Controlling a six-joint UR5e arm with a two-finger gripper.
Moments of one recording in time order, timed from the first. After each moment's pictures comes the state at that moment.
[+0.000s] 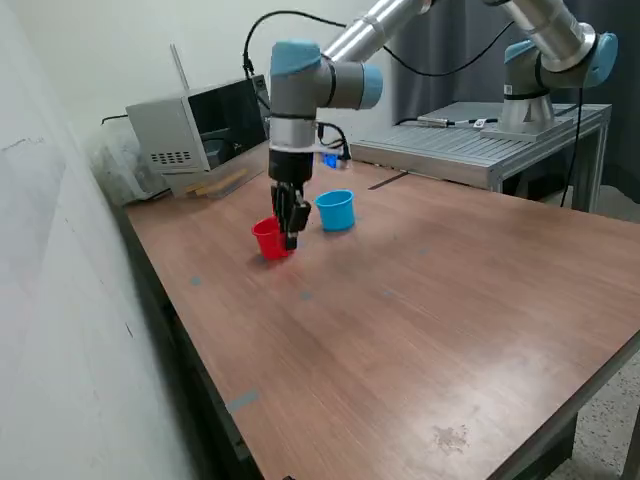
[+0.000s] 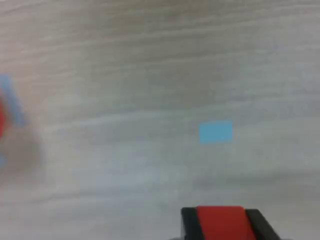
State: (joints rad) arm -0.02 -0.68 1.07 -2.26 -1.62 3.25
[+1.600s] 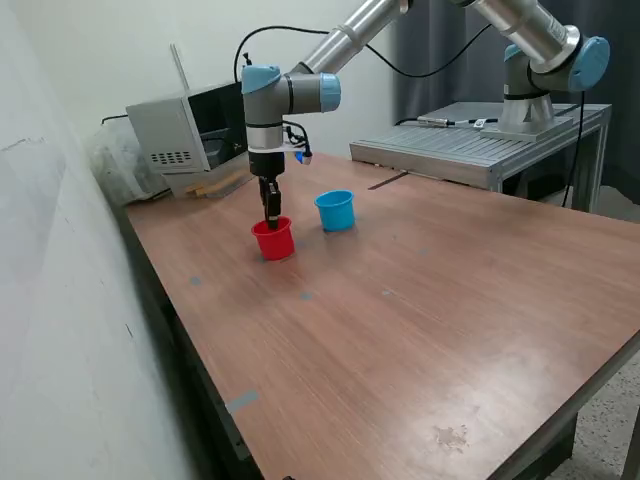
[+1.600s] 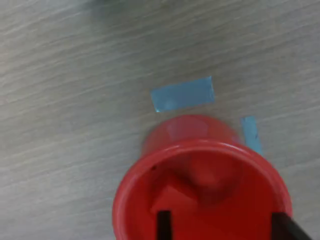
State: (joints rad) arm -0.24 -0.70 1.18 -2.24 -1.62 3.19
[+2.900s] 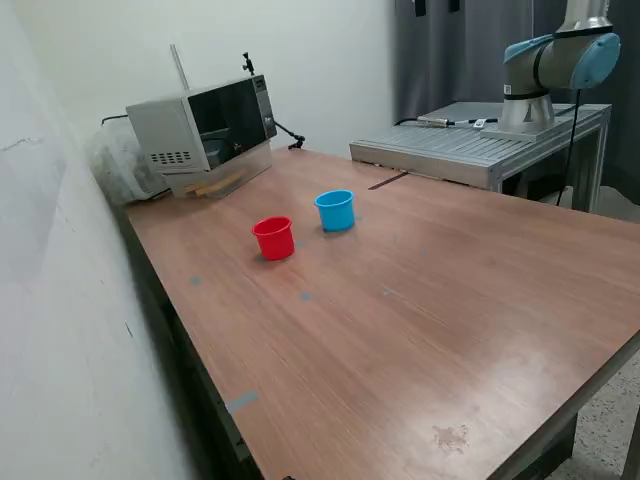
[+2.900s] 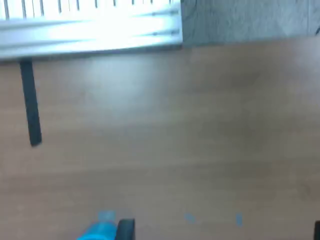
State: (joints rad) arm -0.07 -1.71 1.63 -1.46 -1.62 3.17
